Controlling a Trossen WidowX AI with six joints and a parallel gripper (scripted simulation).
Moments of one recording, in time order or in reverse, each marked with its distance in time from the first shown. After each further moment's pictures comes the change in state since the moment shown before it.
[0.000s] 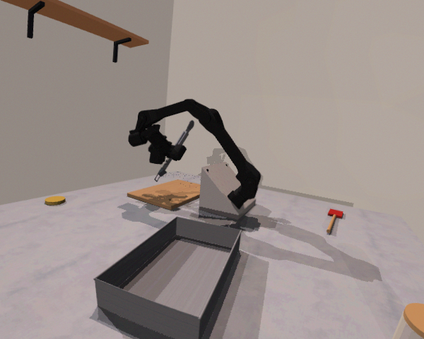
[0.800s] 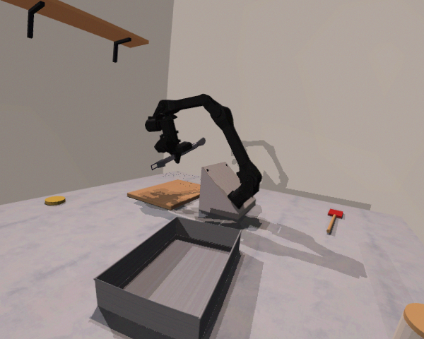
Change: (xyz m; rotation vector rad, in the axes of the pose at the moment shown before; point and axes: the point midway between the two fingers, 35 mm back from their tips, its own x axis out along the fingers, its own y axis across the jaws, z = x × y) arm 0.018 0.004 -0.011 0.049 -0.540 0.123
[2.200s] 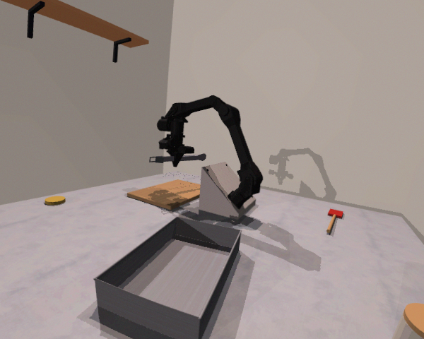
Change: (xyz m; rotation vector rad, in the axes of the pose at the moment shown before) arm 0.018 -0.013 -0.002 0.024 -0.366 -0.025
